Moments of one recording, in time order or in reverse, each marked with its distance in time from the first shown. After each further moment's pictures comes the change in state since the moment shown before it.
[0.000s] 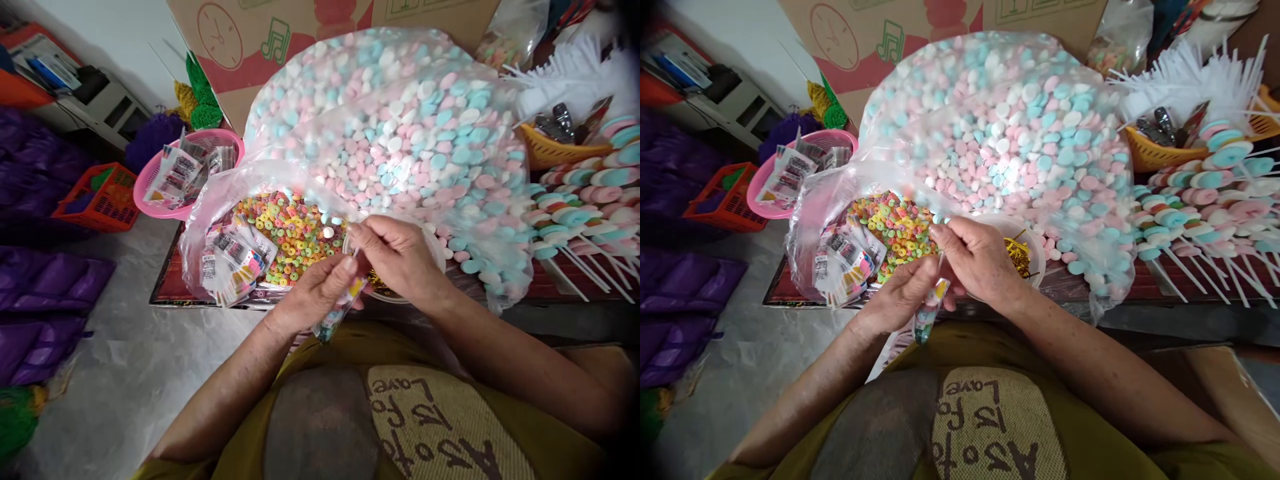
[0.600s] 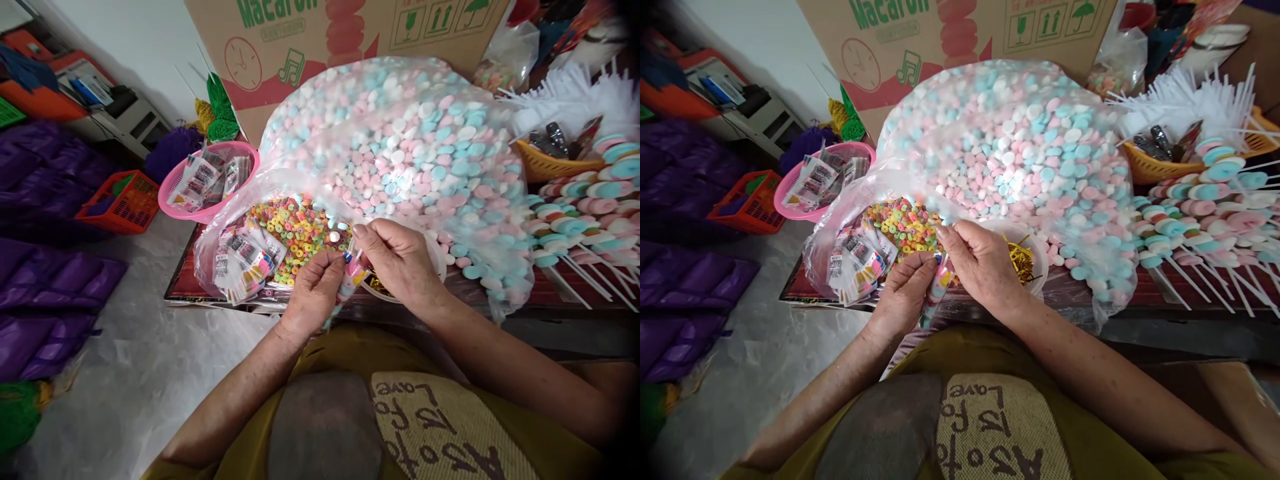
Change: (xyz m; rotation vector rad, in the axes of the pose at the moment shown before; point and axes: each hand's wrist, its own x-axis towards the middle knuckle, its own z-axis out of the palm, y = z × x) left_hand -0.008 -0.008 0.024 -0.078 0.424 0.136; right_hand -0.008 -0.004 0.010 -0.211 0.053 -0.147
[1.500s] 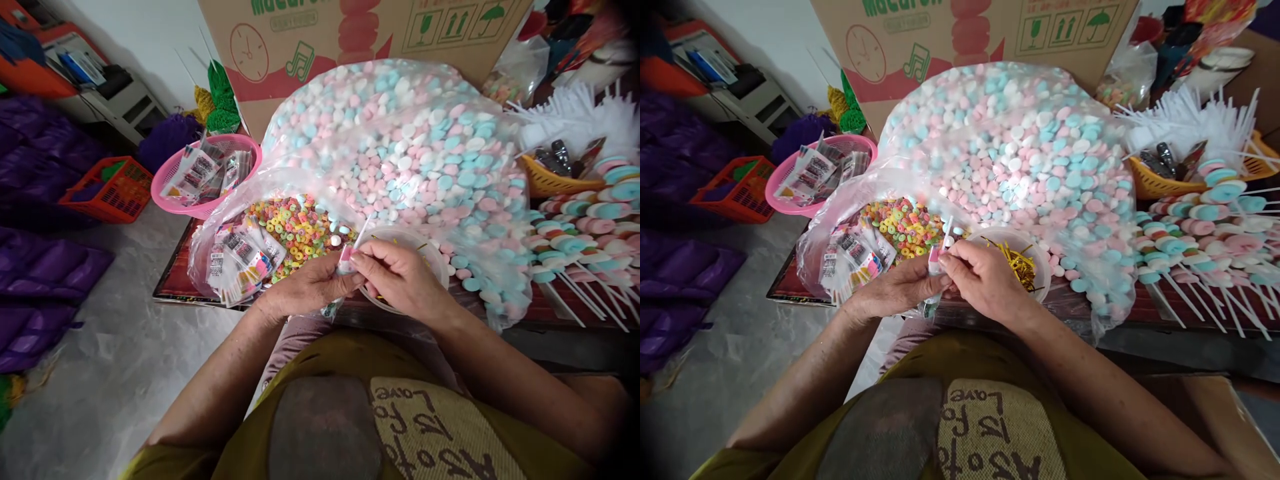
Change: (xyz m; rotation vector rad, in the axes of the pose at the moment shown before) left_hand 0.034 0.029 -0.031 0.430 -0.691 0.128; right_hand 0.001 0.007 -0.007 -0.009 -0.303 0.099
